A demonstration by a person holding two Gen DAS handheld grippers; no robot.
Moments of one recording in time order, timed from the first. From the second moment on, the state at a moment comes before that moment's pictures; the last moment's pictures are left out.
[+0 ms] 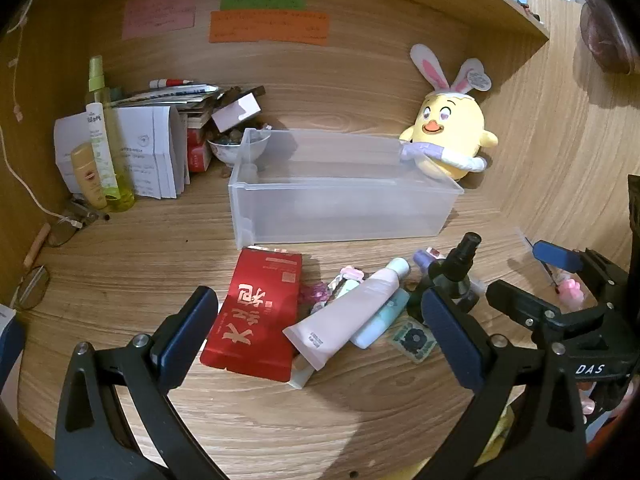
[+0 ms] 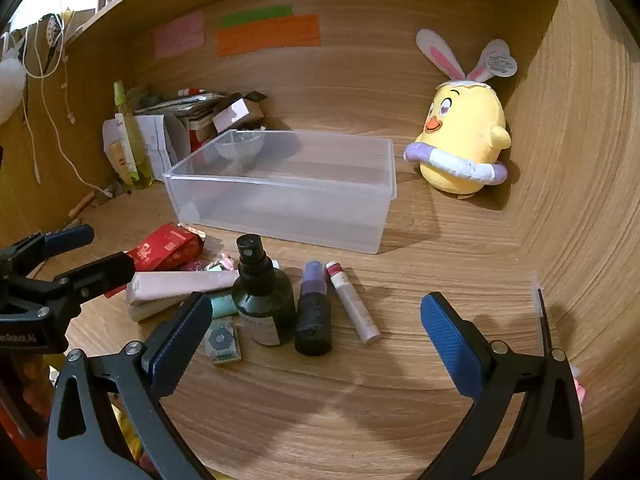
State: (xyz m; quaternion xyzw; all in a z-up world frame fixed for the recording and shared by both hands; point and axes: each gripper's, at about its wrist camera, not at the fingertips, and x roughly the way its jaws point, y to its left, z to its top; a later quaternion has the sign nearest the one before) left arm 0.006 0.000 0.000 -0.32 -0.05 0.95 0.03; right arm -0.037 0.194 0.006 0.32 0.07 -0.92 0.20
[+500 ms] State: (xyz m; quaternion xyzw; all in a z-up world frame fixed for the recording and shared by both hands) left arm 0.010 -0.001 0.000 -0.31 -0.05 0.95 0.03; right arm -0.040 0.191 0.008 0.32 0.07 -0.92 0.20
